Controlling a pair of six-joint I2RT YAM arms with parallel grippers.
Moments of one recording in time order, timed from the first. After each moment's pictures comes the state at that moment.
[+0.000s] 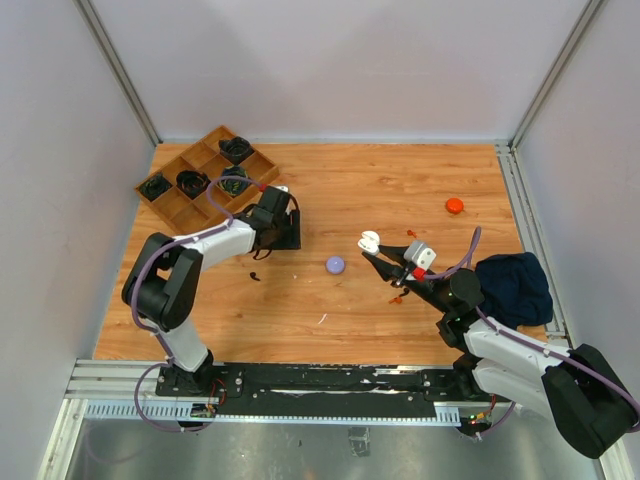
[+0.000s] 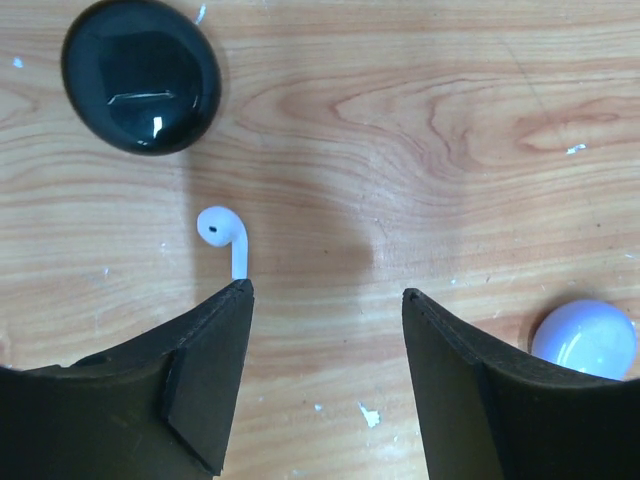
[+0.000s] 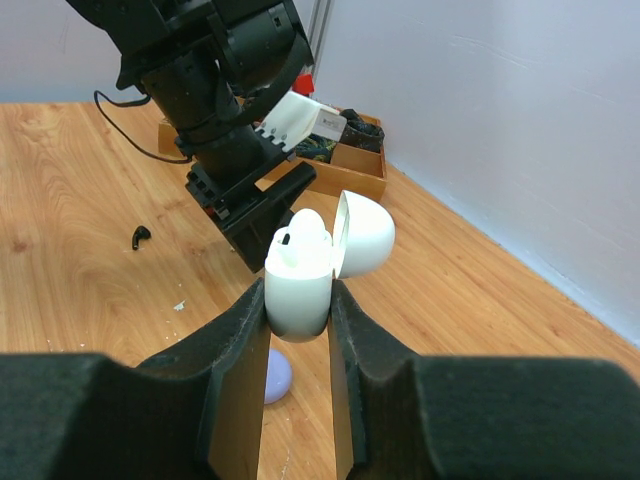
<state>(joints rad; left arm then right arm) -0.47 1.72 1.01 -0.22 -0.12 -0.43 0.58 0.97 0.17 1.05 -0.39 -0.17</state>
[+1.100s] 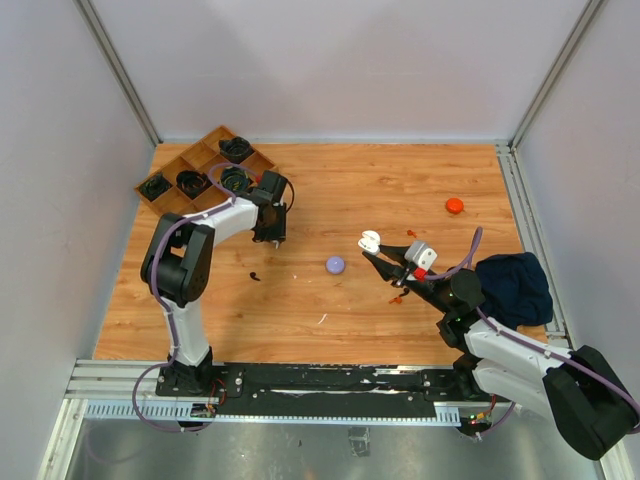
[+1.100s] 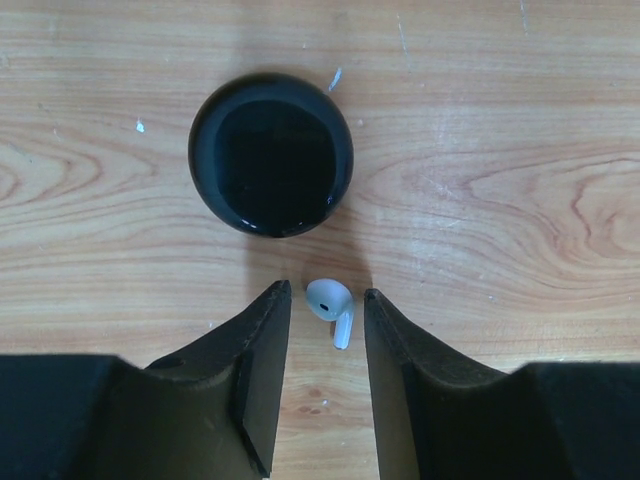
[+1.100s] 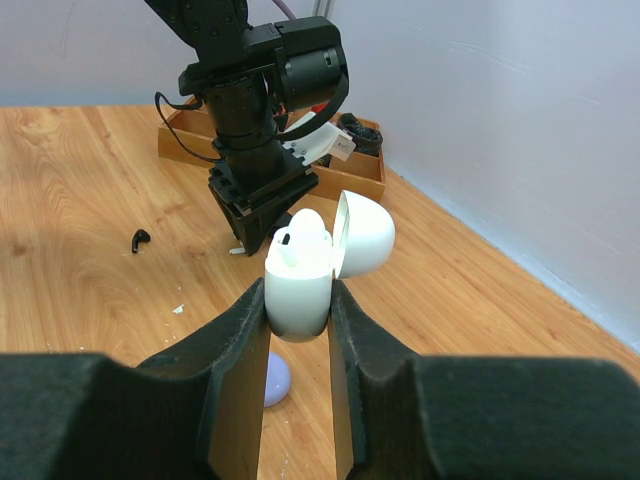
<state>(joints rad) -0.38 1.90 1.24 -0.45 -0.16 -0.35 0.58 0.97 0.17 1.05 -0.39 -0.17</state>
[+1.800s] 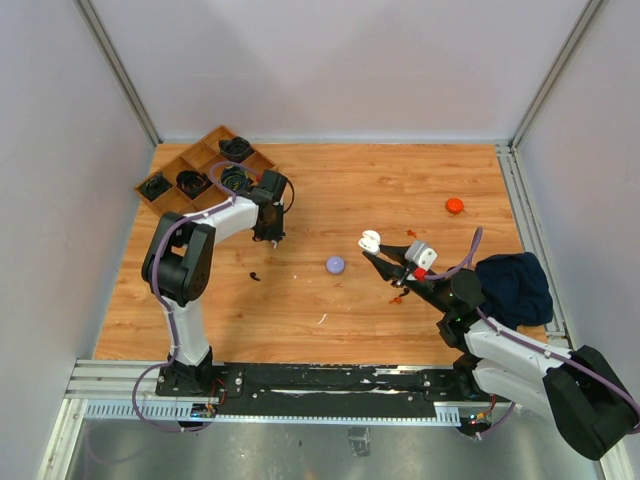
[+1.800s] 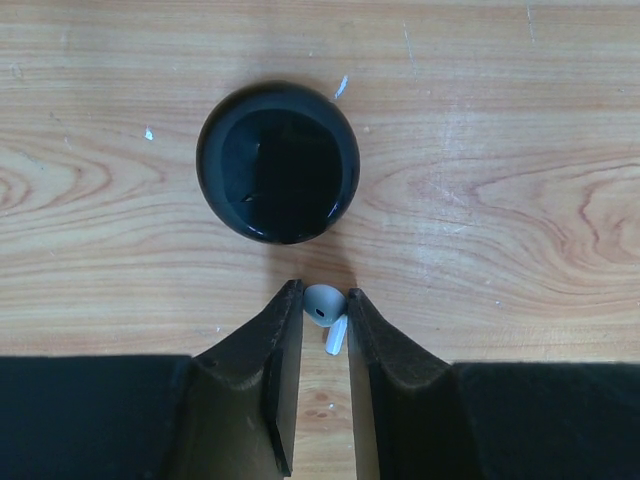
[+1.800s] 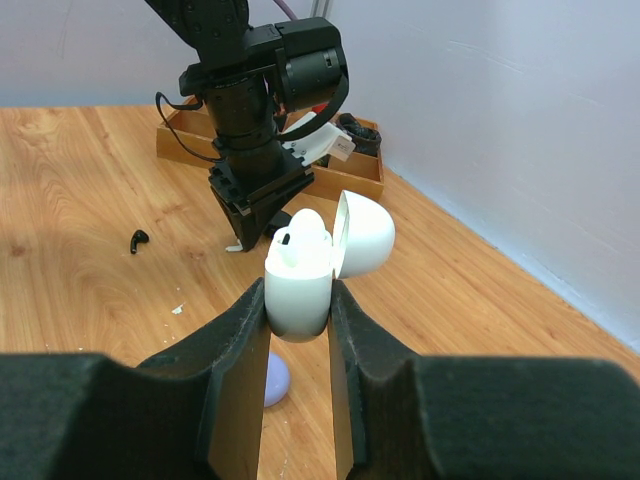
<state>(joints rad) -0.38 1.91 1.26 -0.46 -0.15 -0.34 0.58 0.96 0.17 1.05 -0.39 -0.17</state>
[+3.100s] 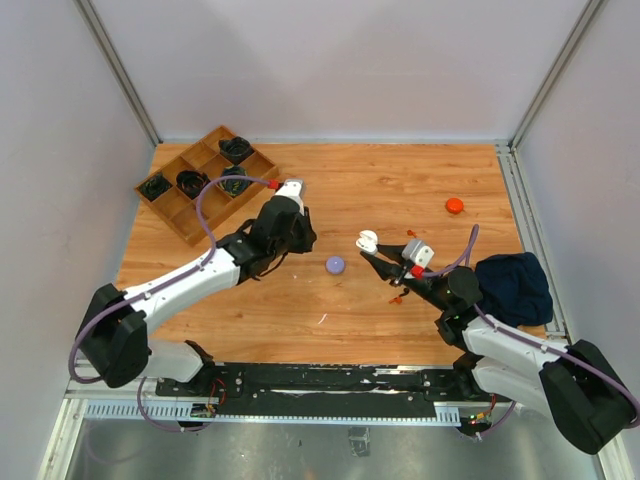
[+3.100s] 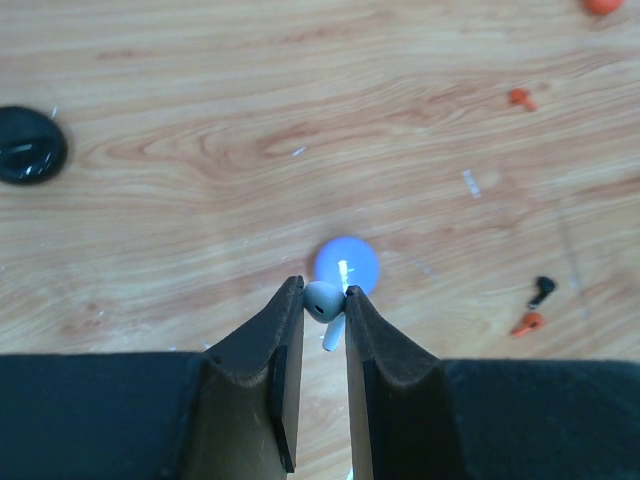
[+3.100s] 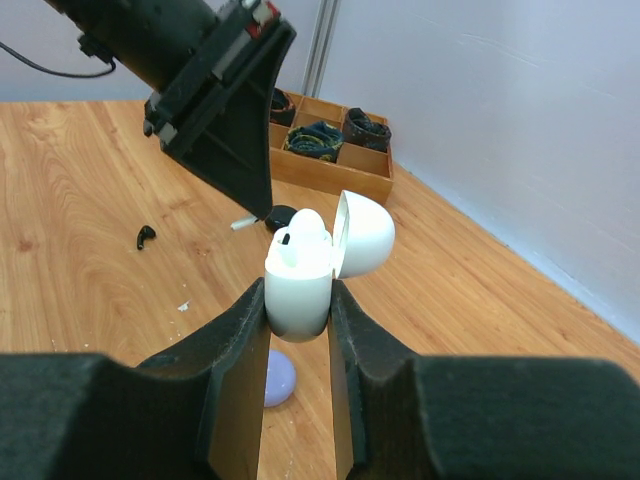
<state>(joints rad) -0.71 1.37 0.94 -0.19 -0.21 -0.49 0.58 1.00 0.19 1.05 -0.40 -0.17</state>
